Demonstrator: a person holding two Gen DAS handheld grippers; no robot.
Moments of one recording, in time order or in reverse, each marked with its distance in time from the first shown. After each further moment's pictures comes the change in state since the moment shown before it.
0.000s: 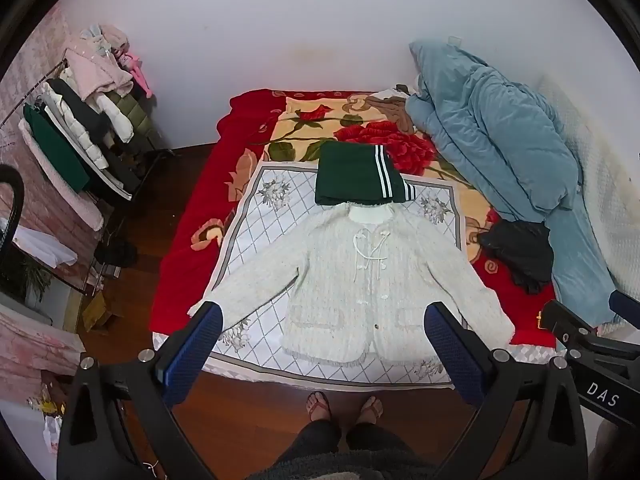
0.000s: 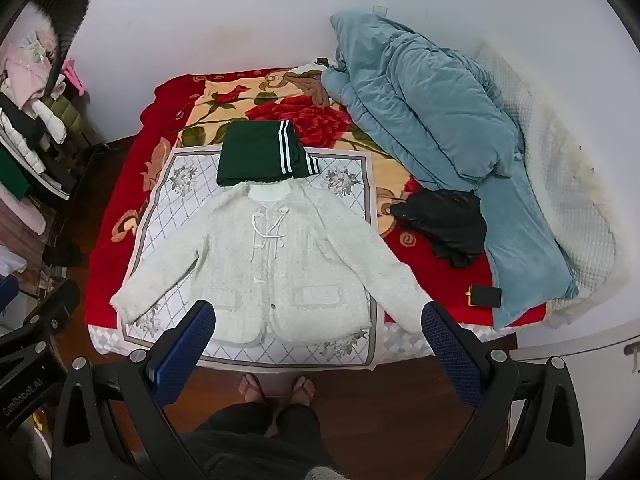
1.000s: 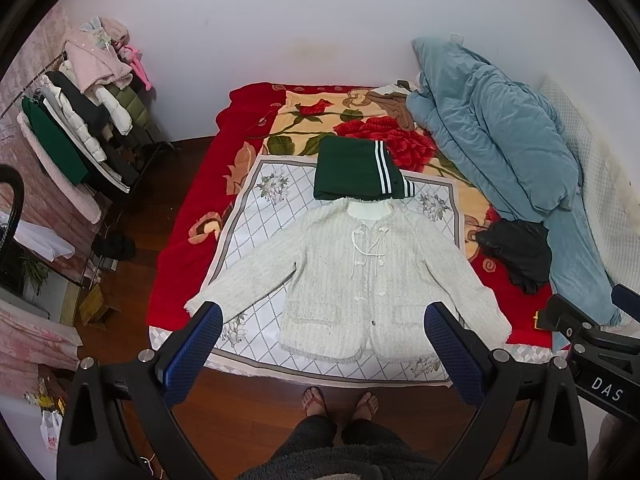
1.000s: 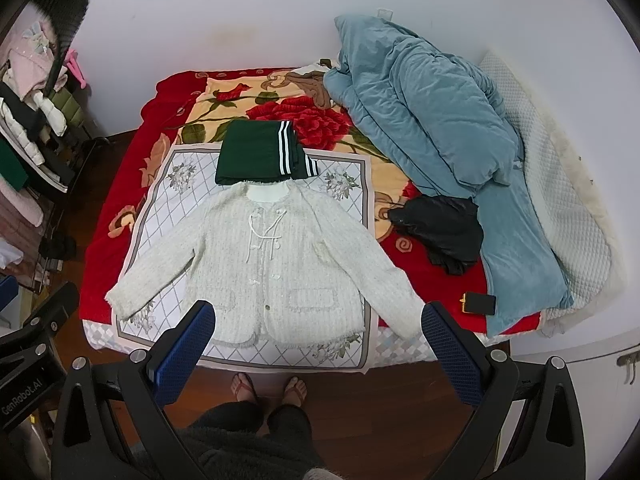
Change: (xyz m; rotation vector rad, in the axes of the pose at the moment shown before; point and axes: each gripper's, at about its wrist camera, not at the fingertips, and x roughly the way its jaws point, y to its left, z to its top) left arm 0.004 -0.004 -0.007 -0.008 0.013 -0.011; right arm -0.006 0.005 0.008 -0.021 0.001 -0.020
